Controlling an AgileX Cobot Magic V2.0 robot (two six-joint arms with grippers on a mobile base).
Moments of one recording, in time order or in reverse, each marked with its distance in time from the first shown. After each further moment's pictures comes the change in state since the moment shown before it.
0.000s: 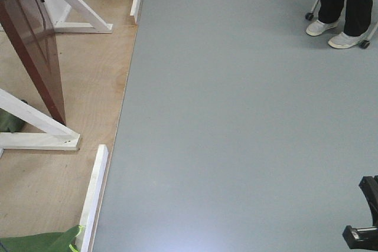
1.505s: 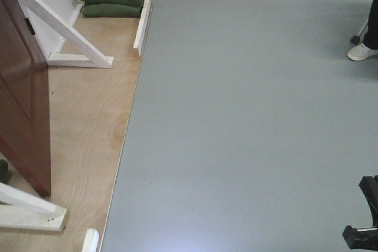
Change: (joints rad) left arm 0.000 0.000 0.000 0.000 0.000 0.000; right arm 0.000 0.000 0.000 0.000 0.000 0.000
